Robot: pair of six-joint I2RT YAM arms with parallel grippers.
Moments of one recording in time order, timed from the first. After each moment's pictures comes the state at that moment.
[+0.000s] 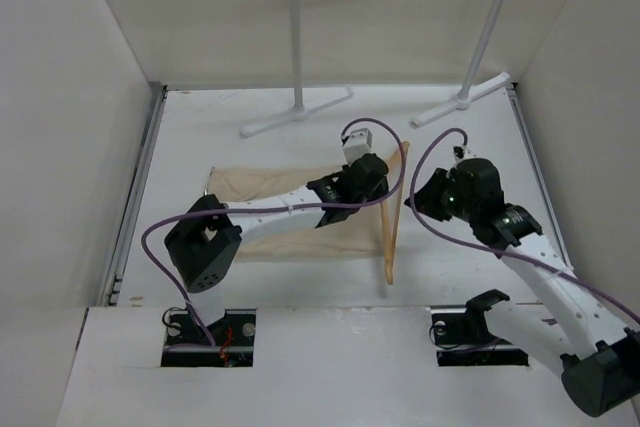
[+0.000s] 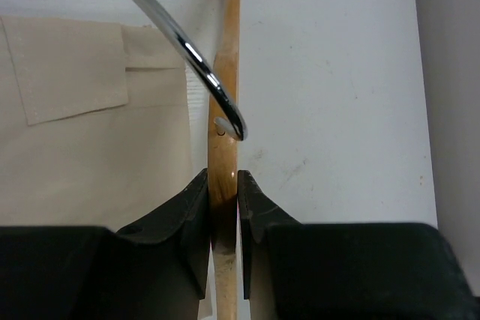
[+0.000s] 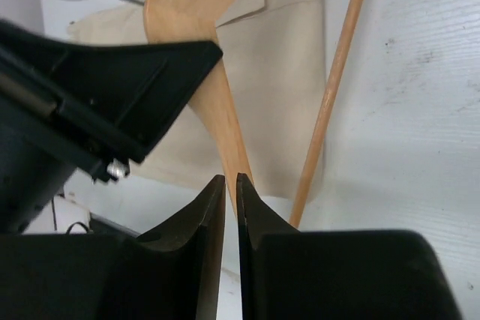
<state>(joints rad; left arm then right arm) -1.00 1.75 1.27 -0.09 -0.41 -0.90 0.39 0.87 0.77 -0.50 -0.17 0.75</state>
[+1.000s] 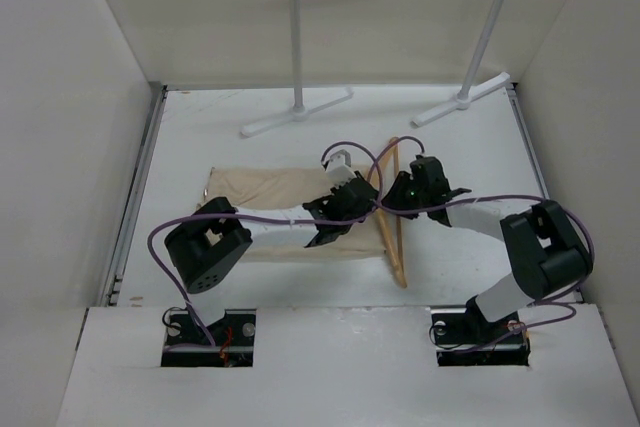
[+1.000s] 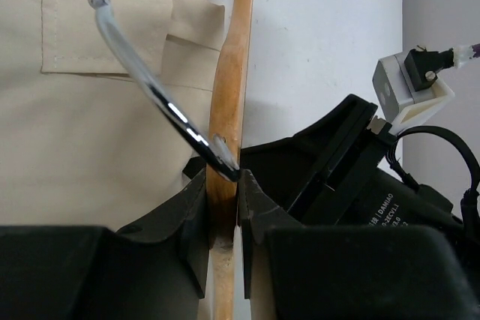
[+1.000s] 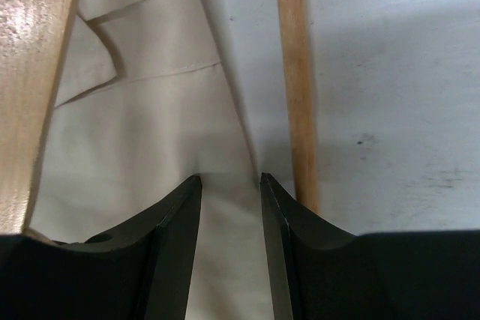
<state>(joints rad) -1.02 1.75 0.99 0.23 -0.49 -1.12 0.39 1.54 0.70 0.01 -0.12 0.78</state>
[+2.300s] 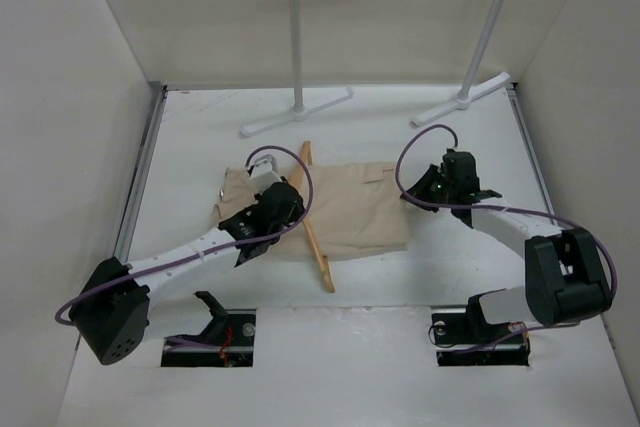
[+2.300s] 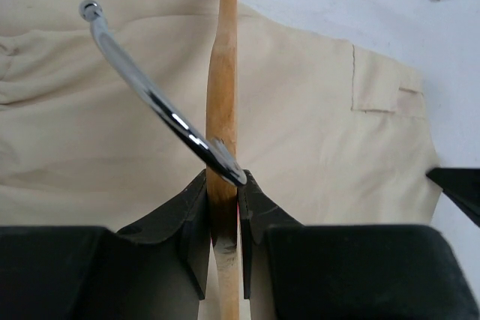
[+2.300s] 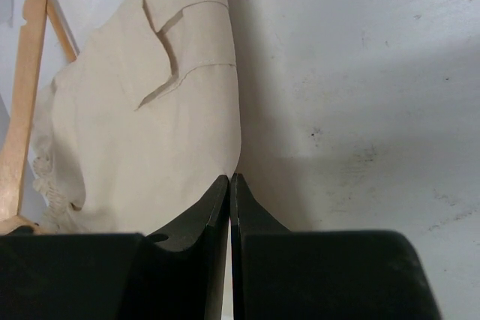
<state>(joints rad) -0.78 1.14 0.59 -0.05 -0.51 -0.91 0.21 1.37 0.65 -0.03 -0.25 0.83</state>
